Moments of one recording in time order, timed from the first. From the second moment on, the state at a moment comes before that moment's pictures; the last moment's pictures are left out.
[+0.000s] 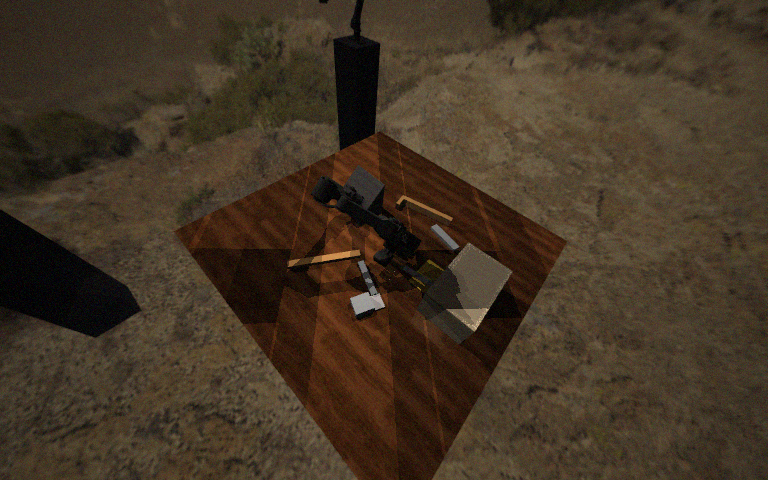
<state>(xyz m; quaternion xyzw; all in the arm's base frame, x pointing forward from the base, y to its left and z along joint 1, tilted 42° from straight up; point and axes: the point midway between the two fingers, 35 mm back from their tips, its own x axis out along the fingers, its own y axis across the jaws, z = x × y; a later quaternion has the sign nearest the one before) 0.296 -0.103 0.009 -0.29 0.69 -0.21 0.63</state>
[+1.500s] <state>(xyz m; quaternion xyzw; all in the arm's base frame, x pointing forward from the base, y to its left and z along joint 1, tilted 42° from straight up) 0.244 -0.110 0.017 -0.29 0.69 -0.21 0.63</state>
